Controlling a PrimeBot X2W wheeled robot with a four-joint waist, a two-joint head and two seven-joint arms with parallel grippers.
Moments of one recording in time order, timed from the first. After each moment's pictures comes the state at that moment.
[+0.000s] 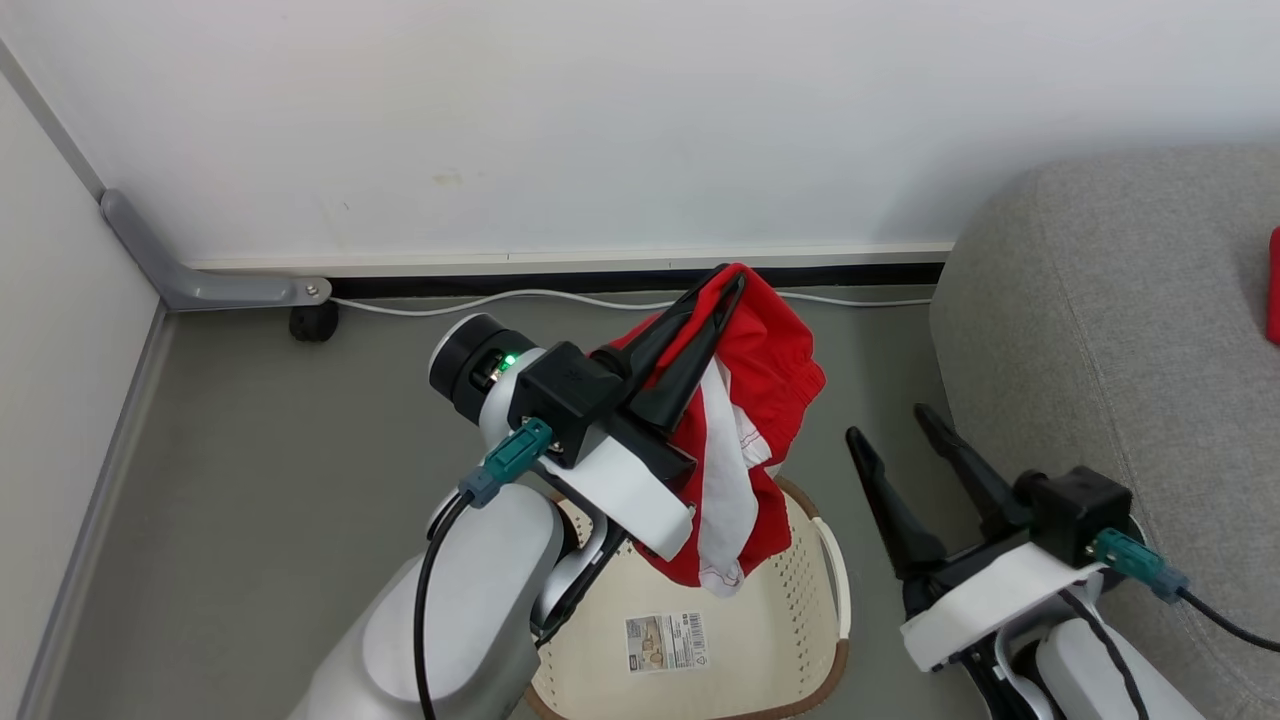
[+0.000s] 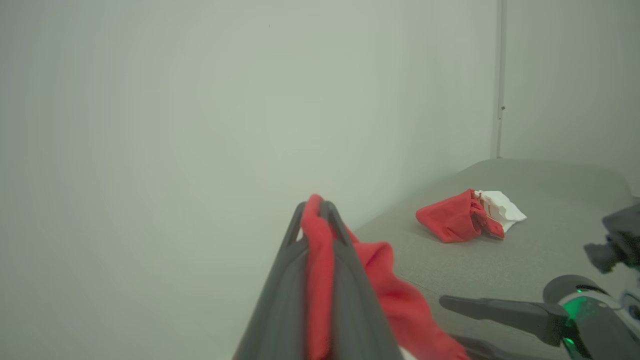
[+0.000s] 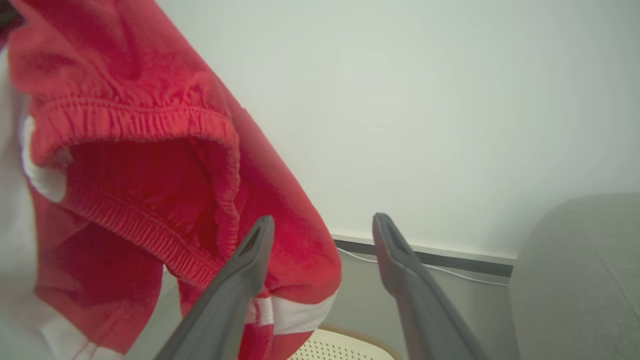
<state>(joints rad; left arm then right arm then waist) -0.56 0.04 -0.63 0.29 -0.32 -0.06 -0.24 -0.26 -0.18 0.40 0.32 0.44 0.13 -0.26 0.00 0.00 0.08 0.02</state>
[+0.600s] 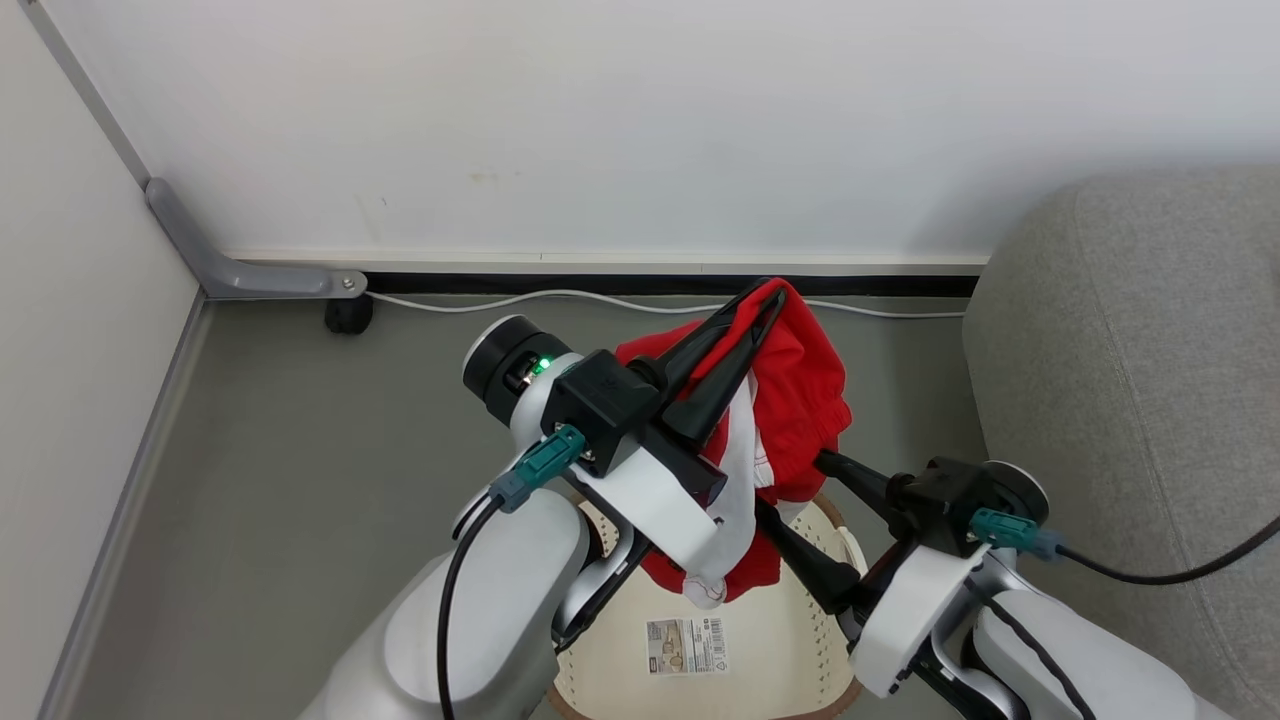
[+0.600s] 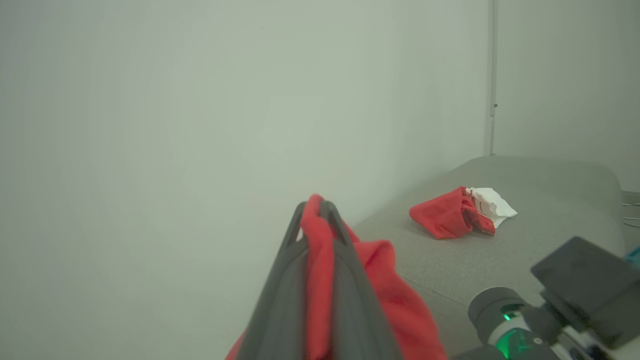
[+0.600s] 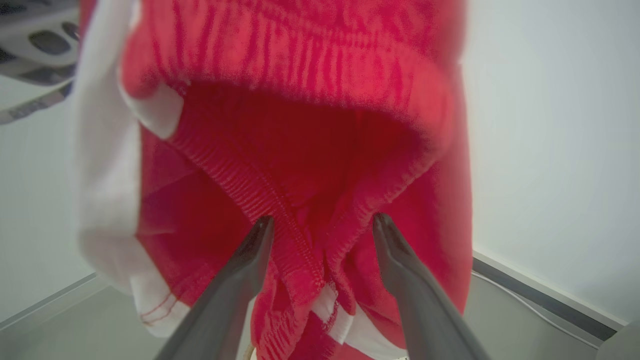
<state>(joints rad) -0.59 0.04 -0.70 0.29 -0.35 -0.06 -0.24 -0.52 -0.35 0.92 0.37 0.62 0.13 -0.26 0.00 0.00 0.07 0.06</state>
